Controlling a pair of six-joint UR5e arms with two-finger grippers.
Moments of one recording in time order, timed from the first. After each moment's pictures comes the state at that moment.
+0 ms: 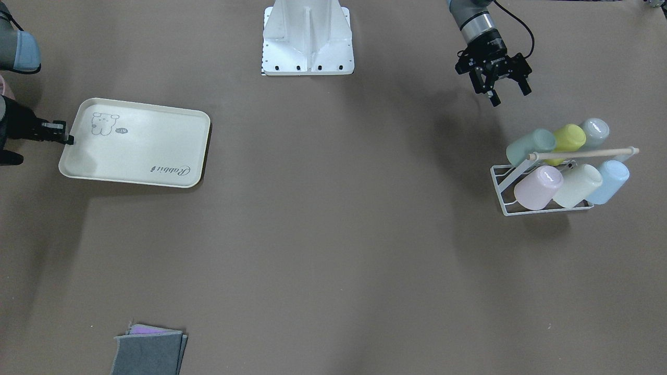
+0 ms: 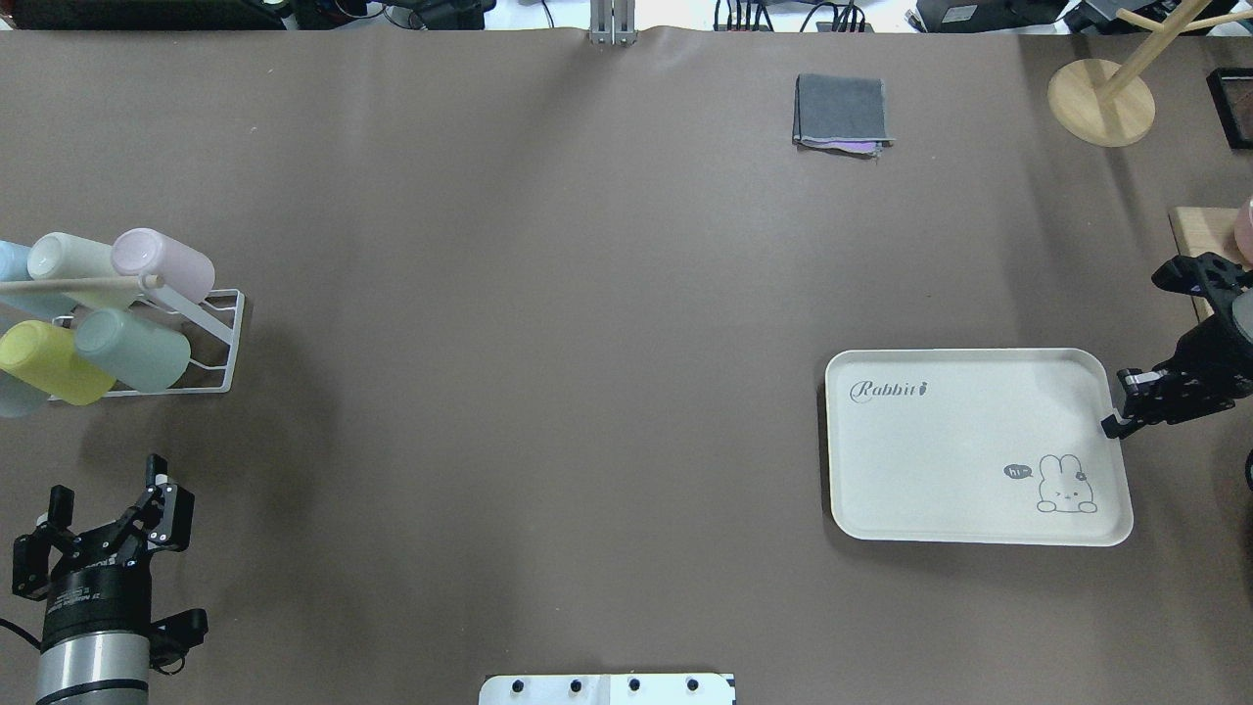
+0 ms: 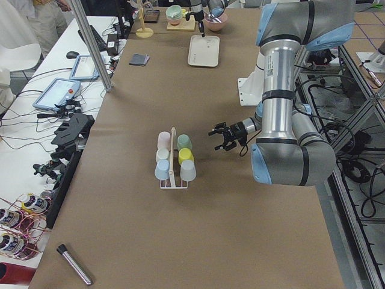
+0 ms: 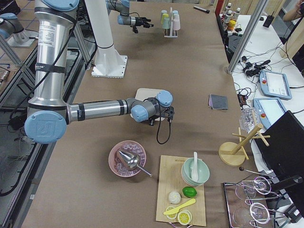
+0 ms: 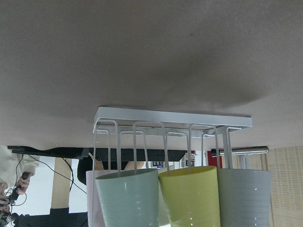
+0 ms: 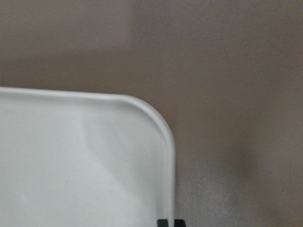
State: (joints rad) left arm 0.13 -1.38 -2.15 -0.72 -0.46 0.24; right arm 1.03 -1.70 1.76 -1.23 2.54 0.69
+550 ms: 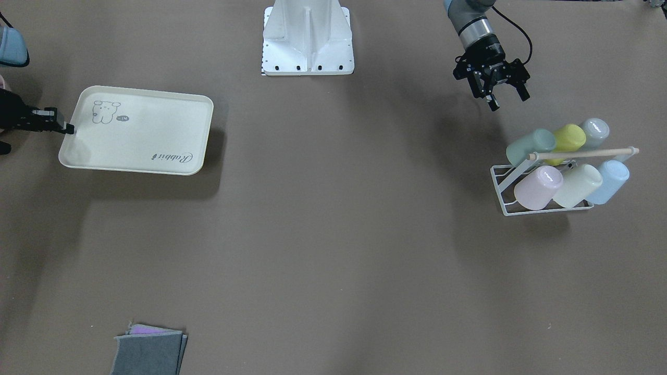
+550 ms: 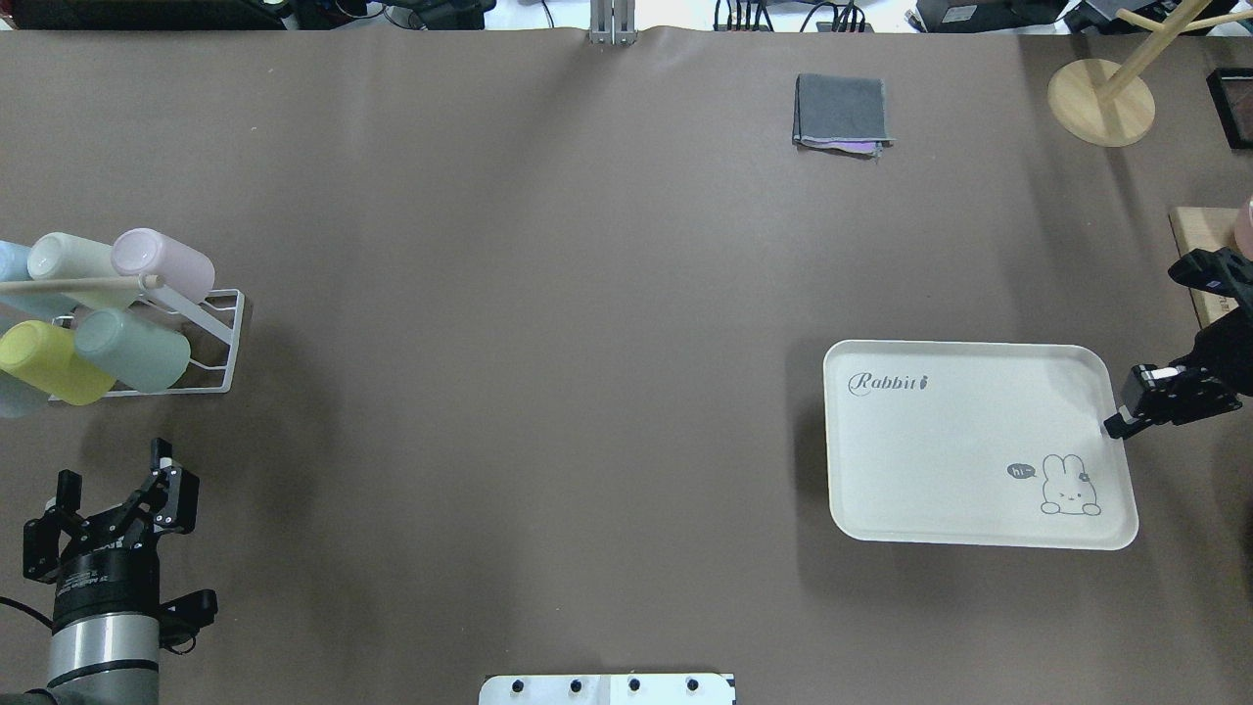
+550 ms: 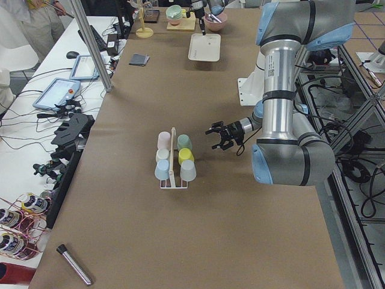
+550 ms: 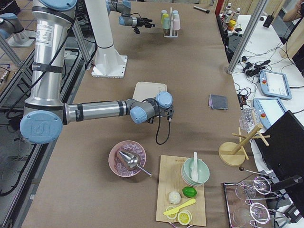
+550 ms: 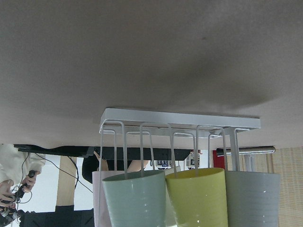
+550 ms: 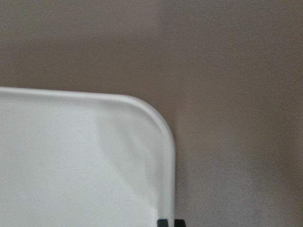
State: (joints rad) left arm 0.09 -1.40 -2.14 -0.74 -0.44 0.24; right arm 1.06 -1.71 1.77 -1.19 2.65 0.69
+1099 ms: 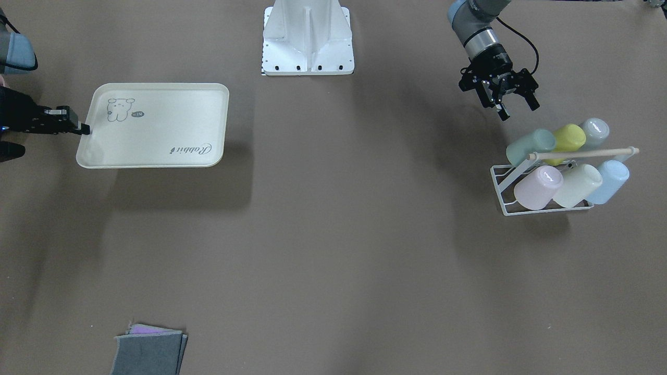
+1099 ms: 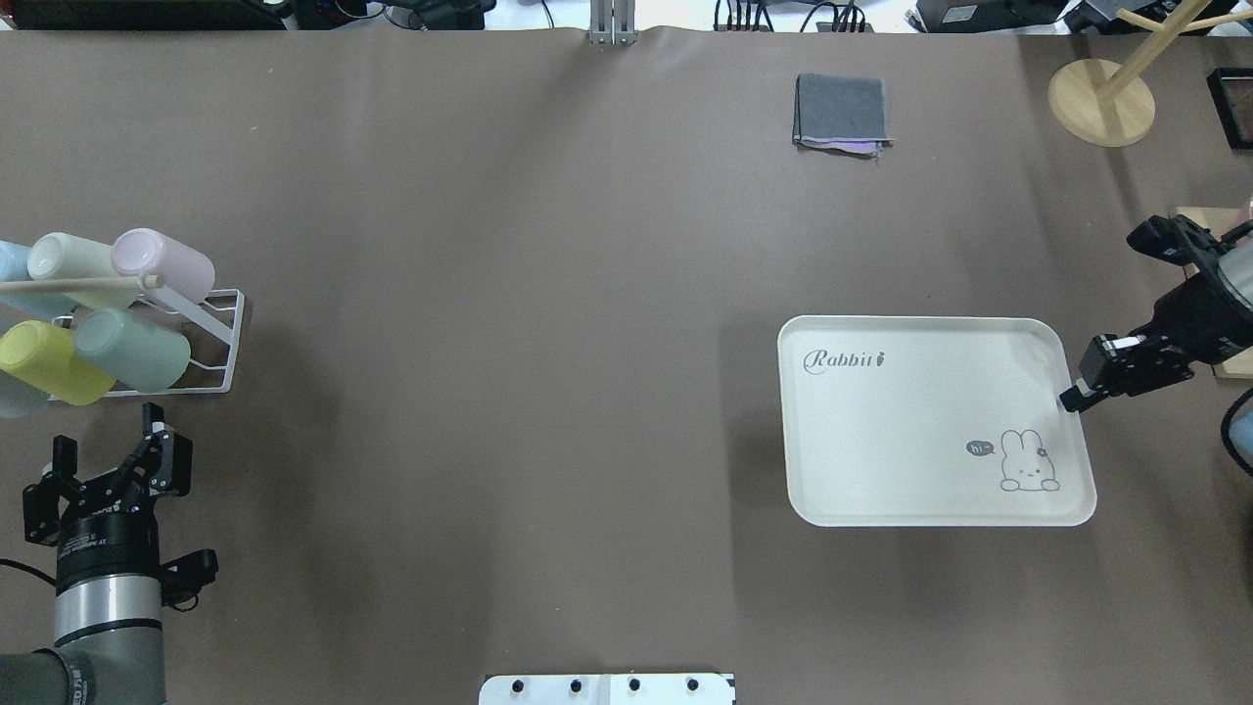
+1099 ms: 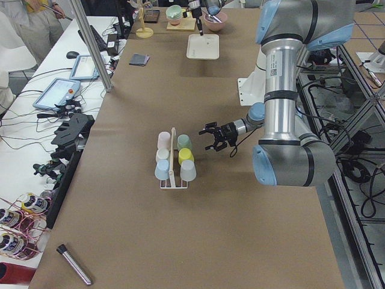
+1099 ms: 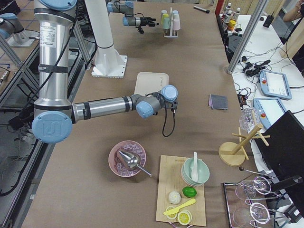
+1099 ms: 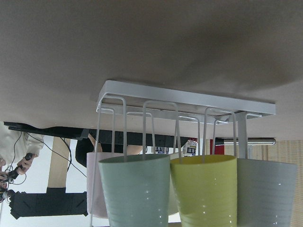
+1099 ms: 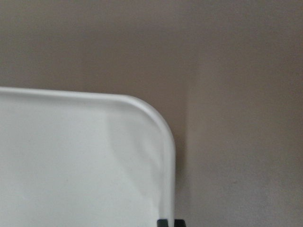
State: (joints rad) left arm 0.01 -1.42 -2.08 -0.79 -0.39 0.24; right arm 1.05 -1.61 1.76 -1.19 2.69 0.69
